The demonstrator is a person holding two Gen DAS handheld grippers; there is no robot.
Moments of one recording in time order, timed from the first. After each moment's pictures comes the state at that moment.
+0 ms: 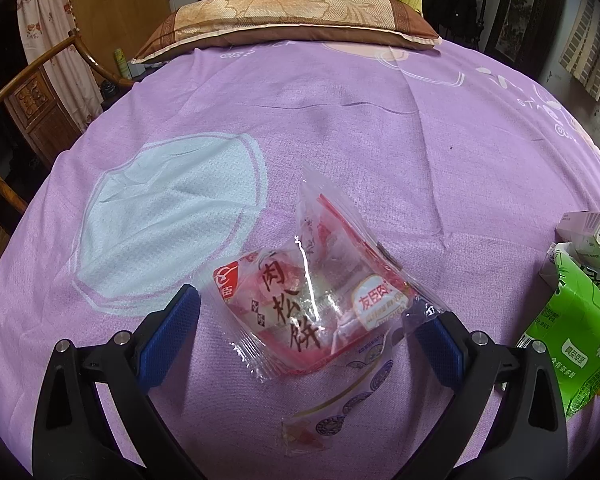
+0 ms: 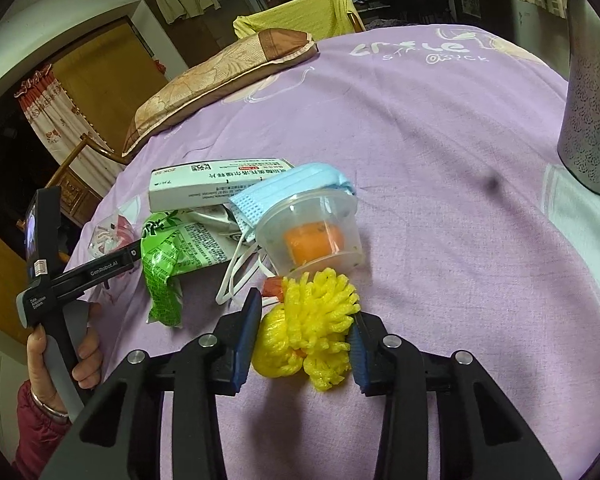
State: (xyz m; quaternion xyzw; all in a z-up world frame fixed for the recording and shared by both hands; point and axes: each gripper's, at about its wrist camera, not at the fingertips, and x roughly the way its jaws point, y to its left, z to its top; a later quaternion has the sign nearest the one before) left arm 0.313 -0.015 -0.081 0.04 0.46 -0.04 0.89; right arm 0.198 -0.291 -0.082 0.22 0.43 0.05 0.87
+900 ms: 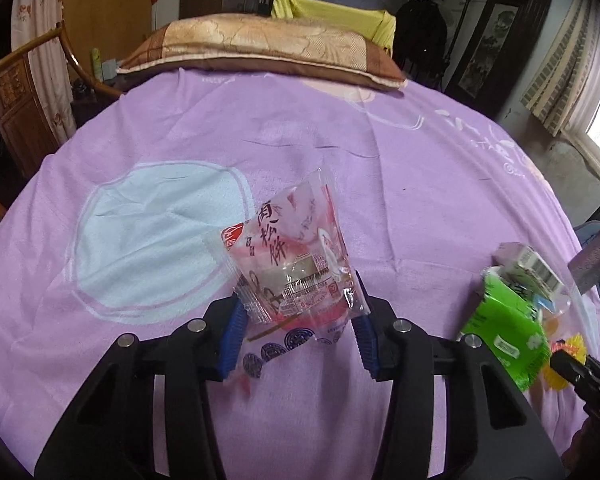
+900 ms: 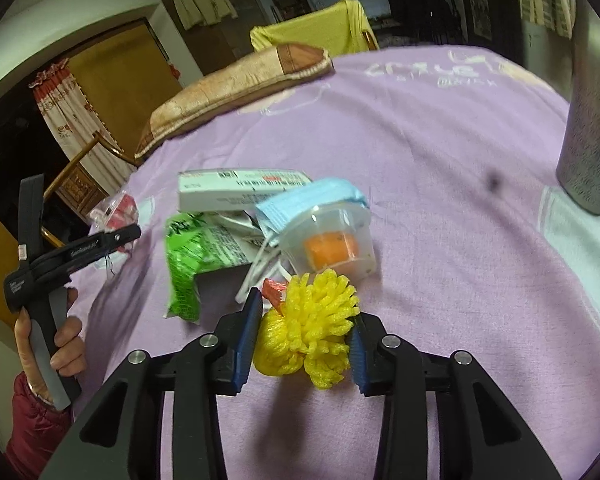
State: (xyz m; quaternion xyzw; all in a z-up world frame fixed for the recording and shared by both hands) left arm 0.291 0.011 -0.047 -0.03 0.42 -0.12 0.90; right arm 0.183 -0.284 -0.066 0.20 0.40 0.06 0.89
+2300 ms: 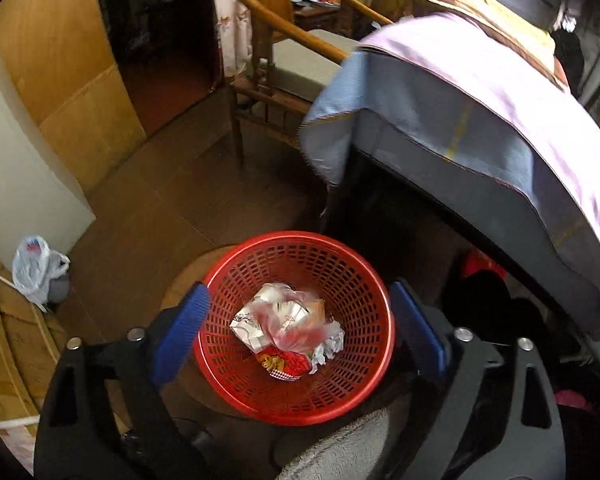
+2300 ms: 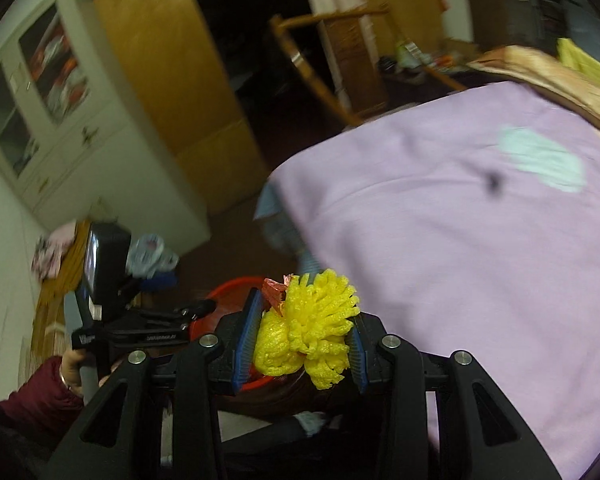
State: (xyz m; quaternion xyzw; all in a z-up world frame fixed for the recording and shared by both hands) left arm -0.044 0.373 -0.125 -0.11 0.49 0.12 0.86; right arm 0.055 0.124 0.004 -0.03 0.42 0.44 0.79
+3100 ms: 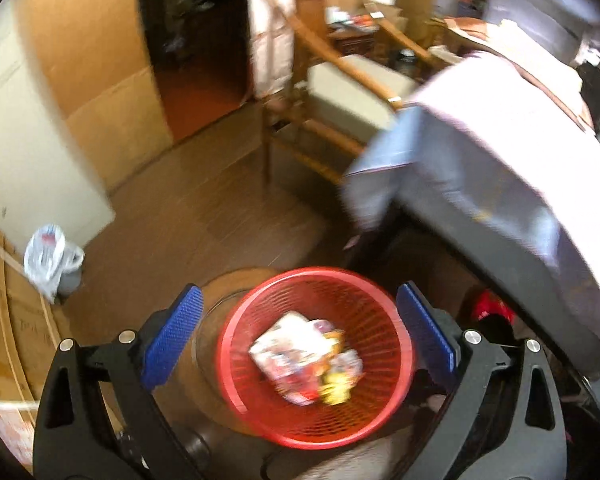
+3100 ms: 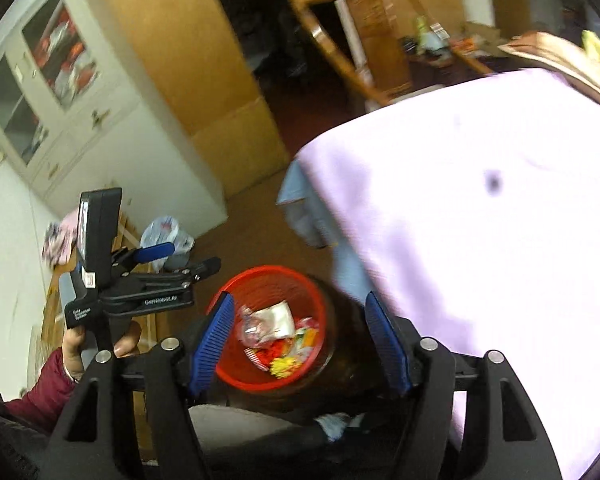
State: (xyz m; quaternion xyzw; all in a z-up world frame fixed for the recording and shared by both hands) left arm -0.032 0.370 -0.101 -0.11 0.45 0.17 0.87; right arm 0.059 0.124 -0.001 -0.02 0.44 0.44 0.78
